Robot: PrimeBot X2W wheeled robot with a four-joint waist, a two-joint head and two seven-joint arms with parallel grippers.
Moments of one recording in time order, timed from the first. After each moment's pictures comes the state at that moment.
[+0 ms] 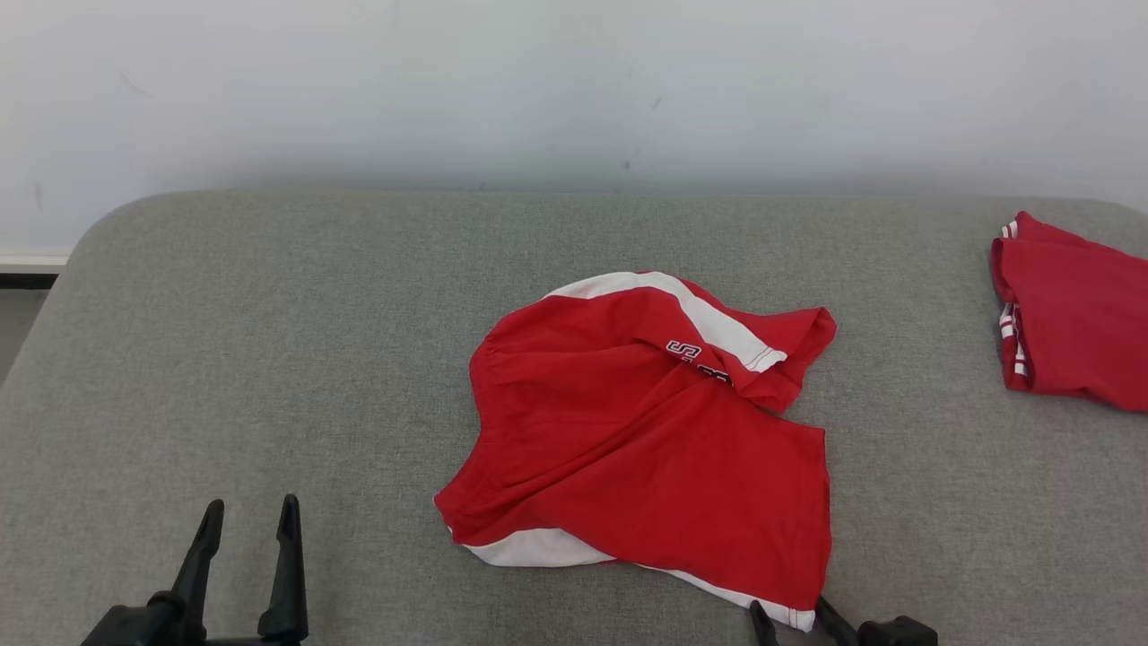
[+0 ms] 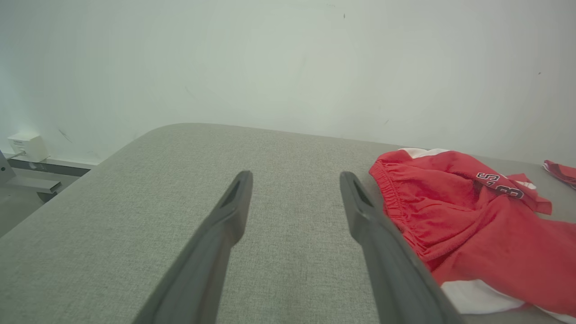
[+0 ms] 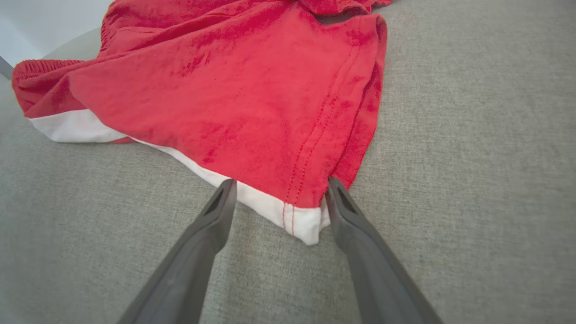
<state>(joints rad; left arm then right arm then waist) 0.01 0.09 0.08 0.13 -0.18 -0.13 -0.26 -0.06 -0.09 0.26 0.58 0.25 0.13 -0.24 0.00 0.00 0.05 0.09</state>
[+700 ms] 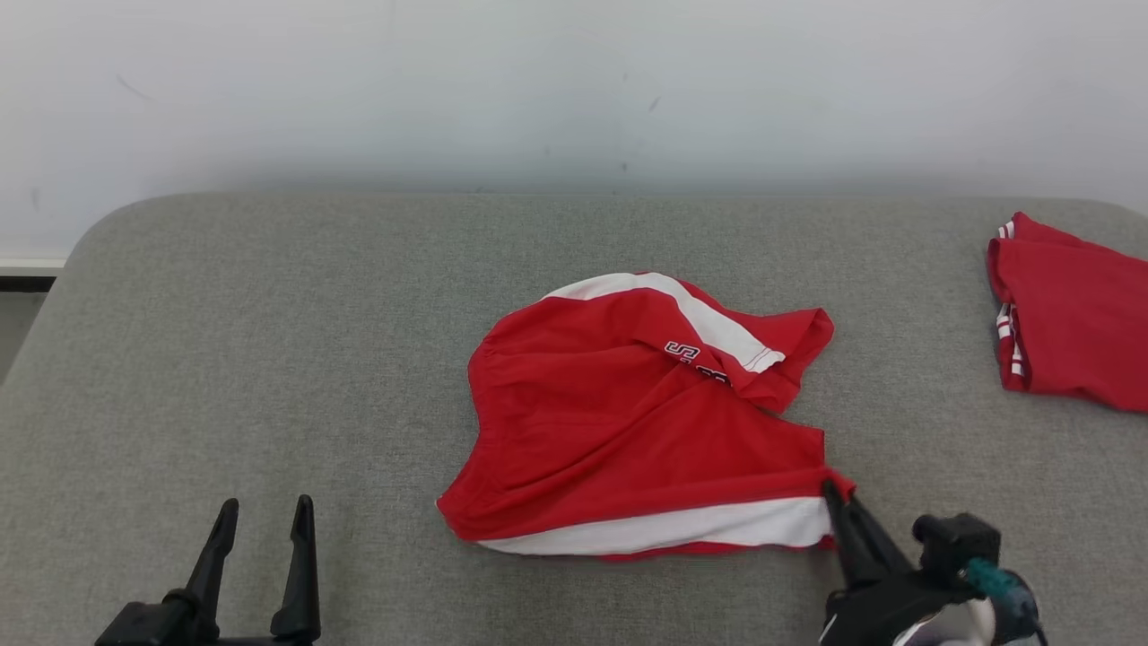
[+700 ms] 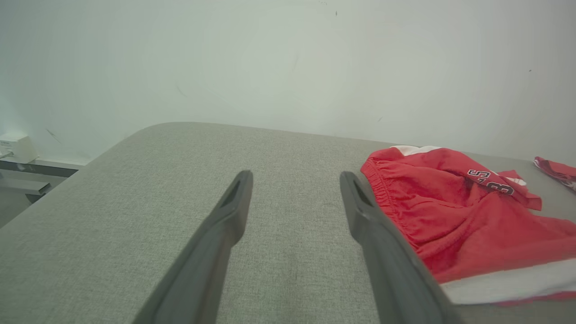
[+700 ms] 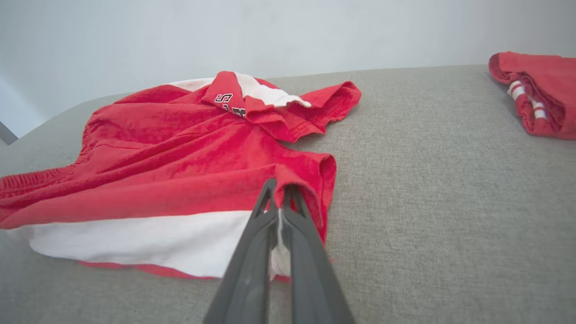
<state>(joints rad) 0.00 0.08 0.05 0.14 -0.18 -0.13 -0.26 -0.22 -0.14 0.22 0.59 0.32 0.13 -0.26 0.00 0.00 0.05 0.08</state>
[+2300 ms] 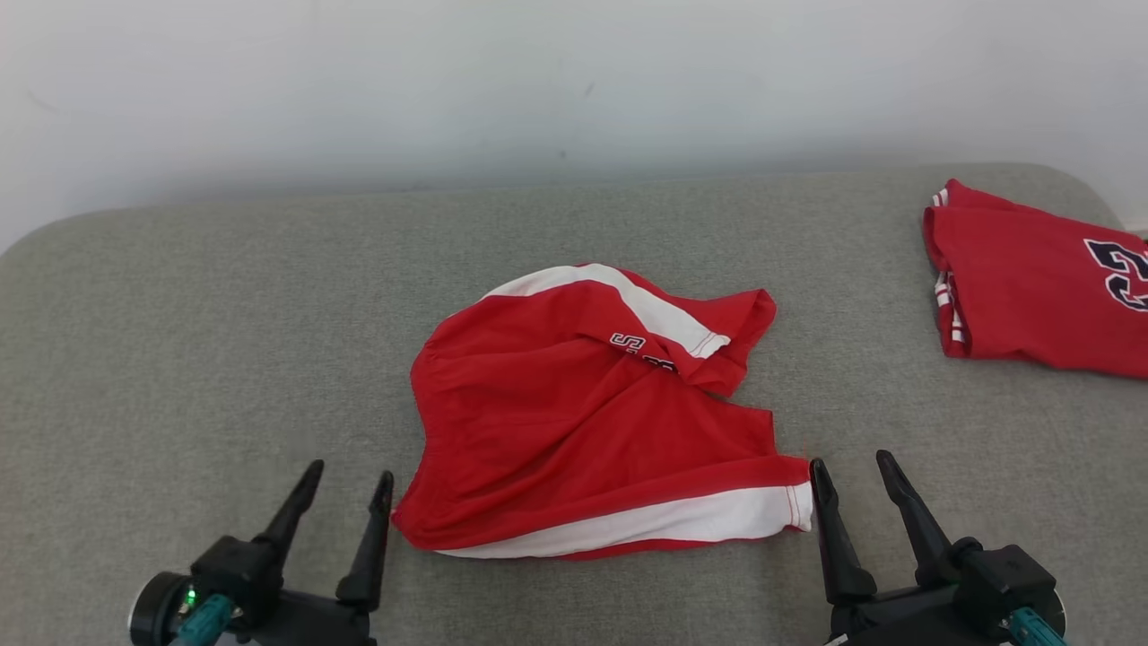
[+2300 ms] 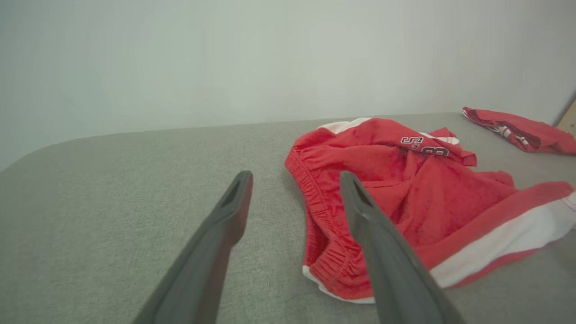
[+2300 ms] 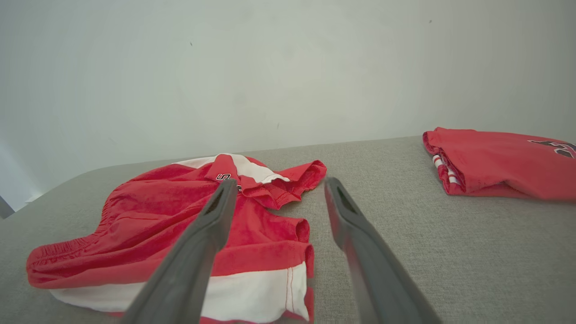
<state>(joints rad) -0.14 0.18 -0.15 0.27 -0.22 -0.13 -0.26 -0.03 -0.08 0.12 0.17 0.22 0.13 -0.26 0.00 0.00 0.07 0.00</state>
